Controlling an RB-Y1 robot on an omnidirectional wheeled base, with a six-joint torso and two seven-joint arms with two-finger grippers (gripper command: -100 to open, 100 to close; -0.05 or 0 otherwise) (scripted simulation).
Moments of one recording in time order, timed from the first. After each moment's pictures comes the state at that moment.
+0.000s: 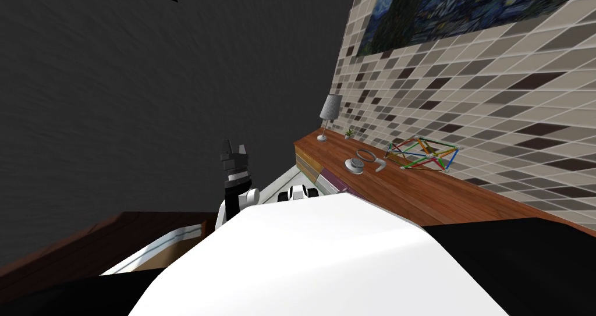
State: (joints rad) left arm 0.49 -0.04 0.03 -2.27 -0.08 -0.42 0.06; right arm 0.16 -0.28 0.88 -0.79 1.29 1.59 0.22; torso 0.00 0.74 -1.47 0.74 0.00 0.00
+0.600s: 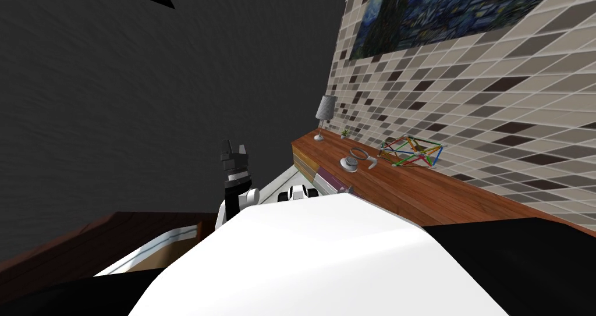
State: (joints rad) left arm 0.49 -0.04 0.03 -2.27 -0.08 -0.42 0.06; right arm 0.16 -0.31 0.89 -0.86 1.30 1.63 0.27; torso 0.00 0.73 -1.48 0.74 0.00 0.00
